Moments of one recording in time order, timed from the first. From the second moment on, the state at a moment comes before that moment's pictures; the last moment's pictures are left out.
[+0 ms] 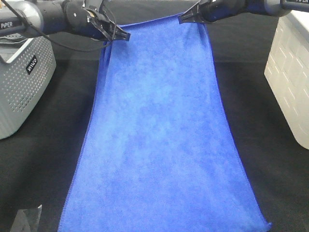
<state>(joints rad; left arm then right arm) -0.28 2.52 -2.12 -0.20 0.18 0.31 0.23 2.39 -2.00 -0.03 0.14 -0.19</state>
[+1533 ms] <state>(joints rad) -0.28 2.65 -2.12 -0.18 0.03 0.31 0.22 2.51 -2.00 0.09 0.24 -0.19</state>
